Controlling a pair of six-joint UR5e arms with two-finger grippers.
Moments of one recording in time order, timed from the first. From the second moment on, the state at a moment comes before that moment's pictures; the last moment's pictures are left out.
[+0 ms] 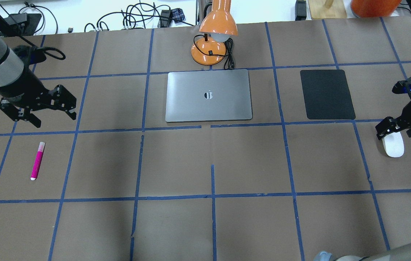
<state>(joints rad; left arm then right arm) -1.21 -1.58 -1.84 -1.39 1.58 0.20 0.96 -1.30 2.02 -2.25 -1.64 -0.65</state>
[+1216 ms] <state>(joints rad) -0.86 -1.86 -2.10 -0.84 1.63 0.73 0.95 -1.20 2.01 -2.33 -1.66 -0.72</state>
